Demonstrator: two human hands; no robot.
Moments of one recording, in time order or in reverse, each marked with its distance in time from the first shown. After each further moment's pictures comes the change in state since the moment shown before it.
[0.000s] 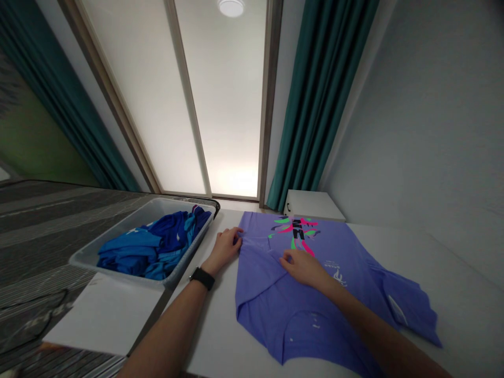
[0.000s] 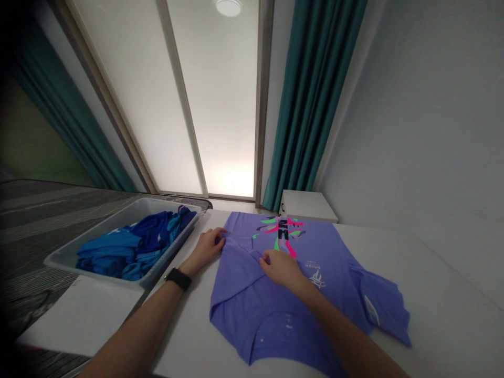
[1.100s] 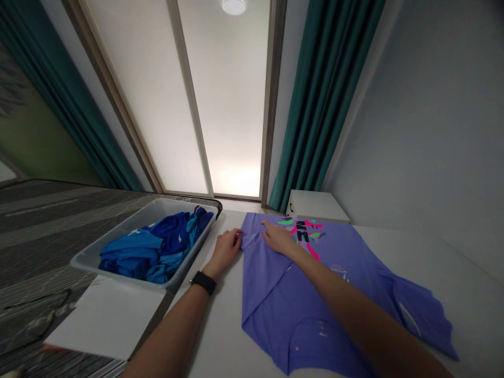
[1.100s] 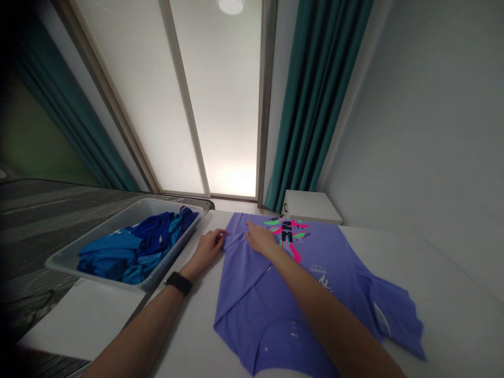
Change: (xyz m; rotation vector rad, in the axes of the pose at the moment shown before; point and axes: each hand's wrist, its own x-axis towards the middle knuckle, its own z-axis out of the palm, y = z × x) left_hand 0.001 -0.010 0.004 -0.003 0.063 -0.036; right_hand 0.102 -0.037 0.011 -0.097 0.099 -0.102
